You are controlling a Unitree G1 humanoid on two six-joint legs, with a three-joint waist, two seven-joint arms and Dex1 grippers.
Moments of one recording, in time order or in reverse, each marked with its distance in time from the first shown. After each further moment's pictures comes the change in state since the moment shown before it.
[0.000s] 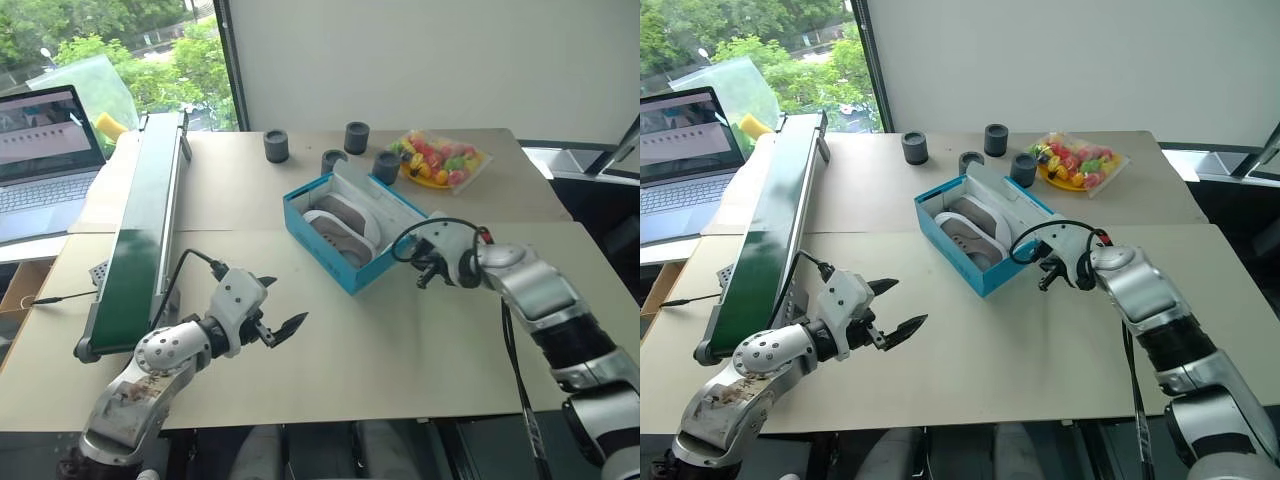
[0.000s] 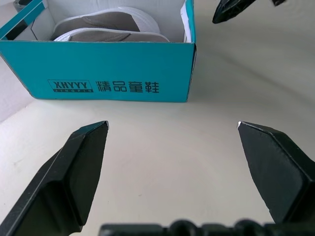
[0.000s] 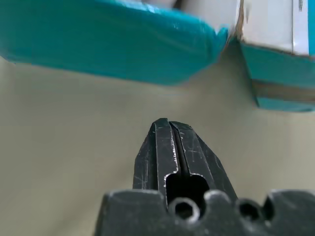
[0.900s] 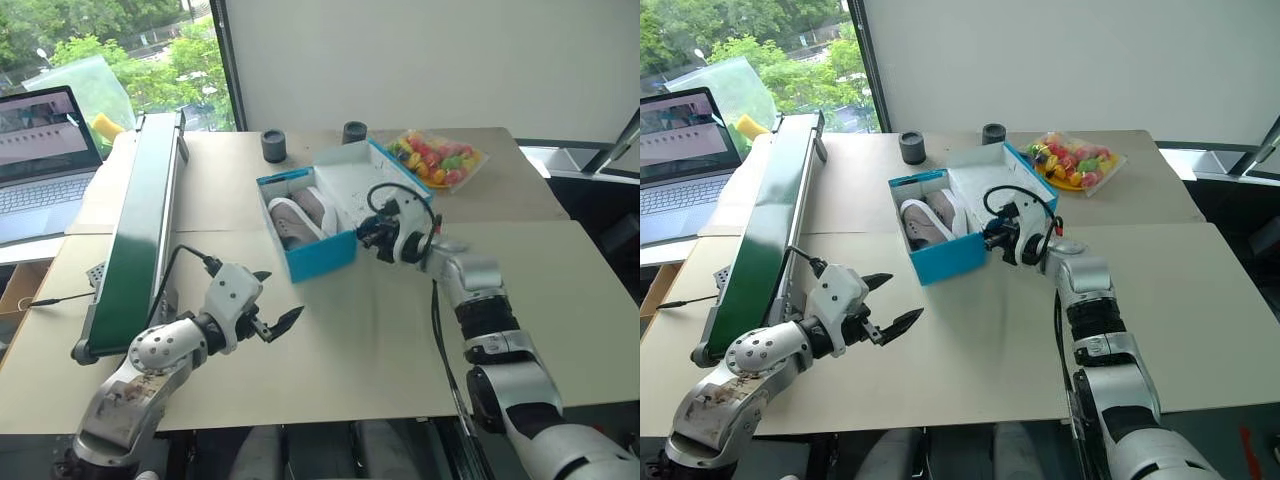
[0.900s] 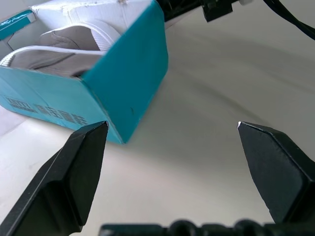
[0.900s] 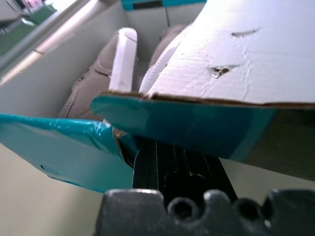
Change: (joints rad) left arm -0.011 0.008 0.025 -0.023 -0.013 0.028 0.024; right arm -0.078 0.448 -0.460 0.238 0.271 -0.203 -0.006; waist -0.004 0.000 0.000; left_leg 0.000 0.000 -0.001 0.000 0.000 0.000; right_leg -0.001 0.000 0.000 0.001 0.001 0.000
